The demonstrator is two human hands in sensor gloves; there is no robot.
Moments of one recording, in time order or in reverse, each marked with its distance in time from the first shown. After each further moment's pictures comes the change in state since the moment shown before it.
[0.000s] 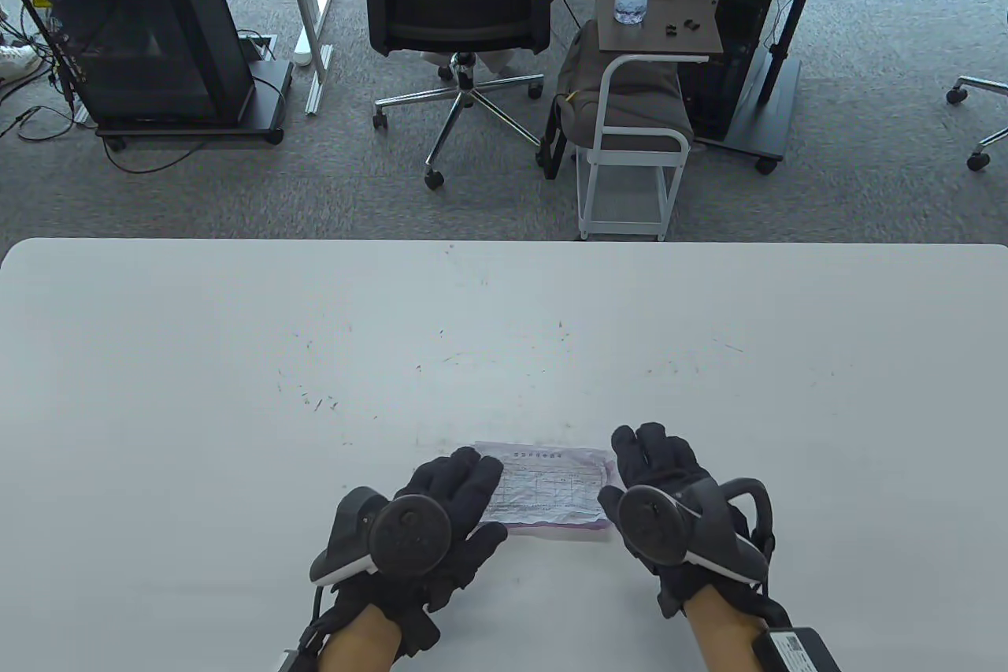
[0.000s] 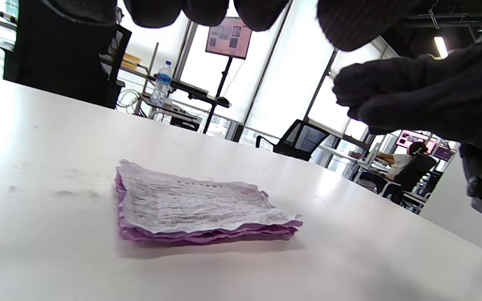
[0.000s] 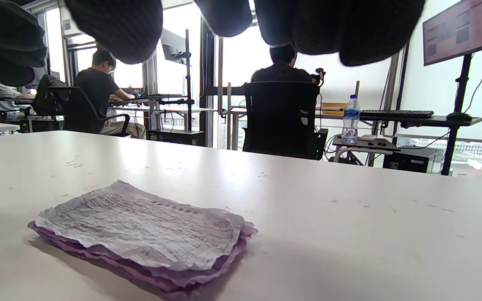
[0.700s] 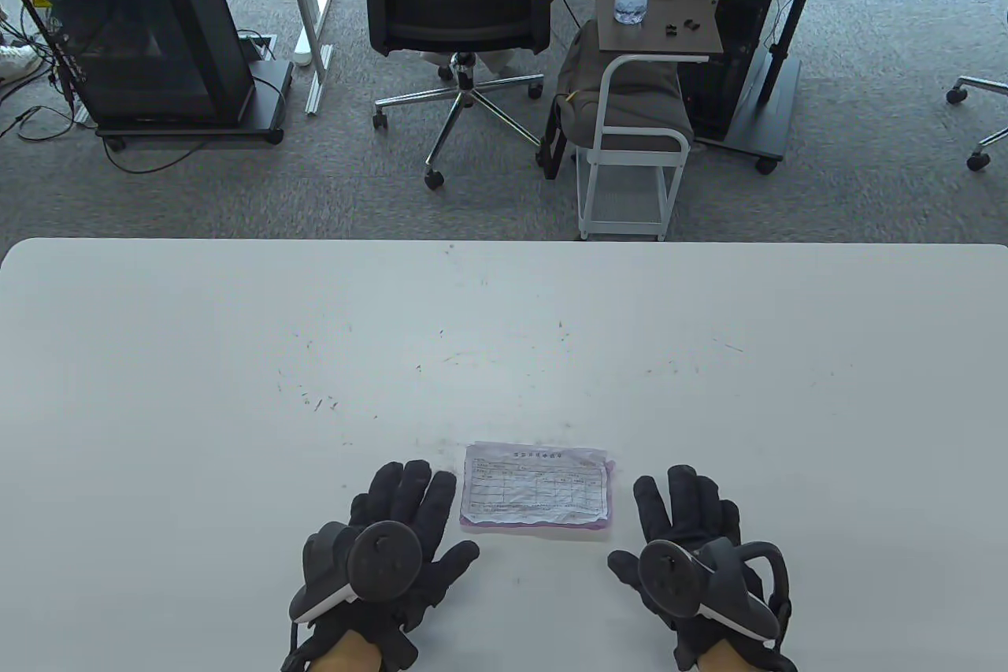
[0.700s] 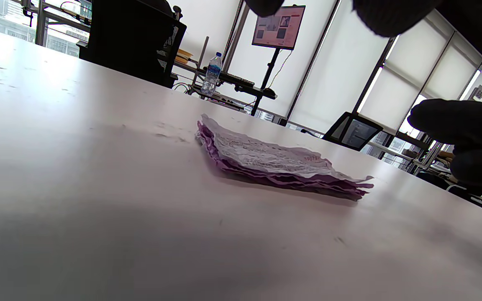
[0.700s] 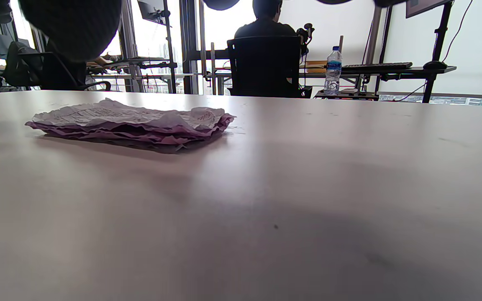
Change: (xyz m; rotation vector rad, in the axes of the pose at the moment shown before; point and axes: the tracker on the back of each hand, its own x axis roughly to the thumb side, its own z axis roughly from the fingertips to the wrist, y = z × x) left_hand -0.036 -0.035 0.015 -0.040 0.150 0.019; right_hand -0.014 0.063 0.029 0.148 0.055 -0.032
